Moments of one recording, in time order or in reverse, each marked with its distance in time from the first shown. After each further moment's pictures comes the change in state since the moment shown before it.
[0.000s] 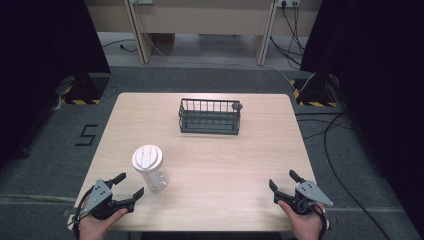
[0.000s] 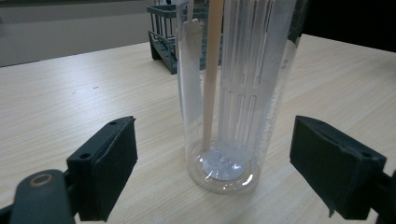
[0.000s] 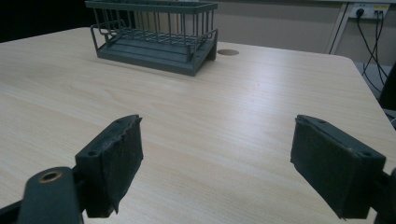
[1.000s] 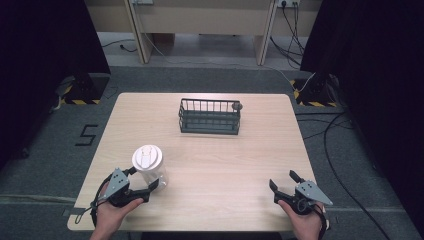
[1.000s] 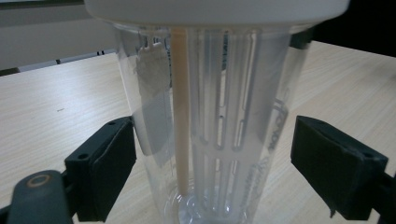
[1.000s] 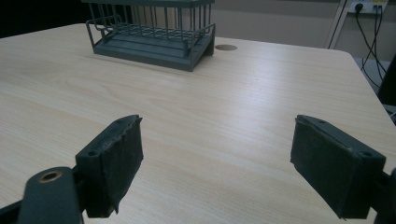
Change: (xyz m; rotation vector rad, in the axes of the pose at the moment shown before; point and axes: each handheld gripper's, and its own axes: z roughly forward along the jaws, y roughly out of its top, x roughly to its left) left arm -0.011 0.018 0.046 0.008 -0.051 0.027; right arm -0.002 -0.002 0.002 0.016 -0.007 0.007
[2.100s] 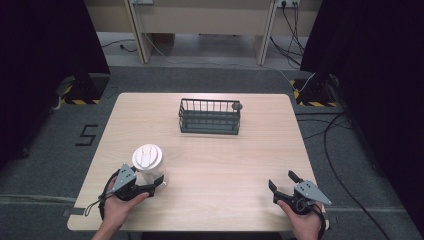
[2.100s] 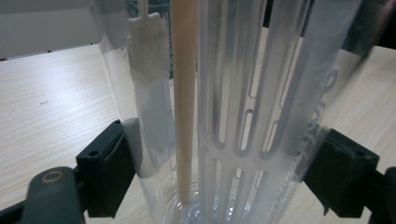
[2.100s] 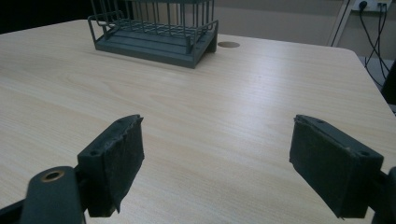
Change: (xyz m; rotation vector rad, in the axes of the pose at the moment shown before) left arm 0.005 -0.008 0.022 0.024 -0.018 -0.020; right arm 0.001 -0.001 0.001 0.008 0.004 -0.014
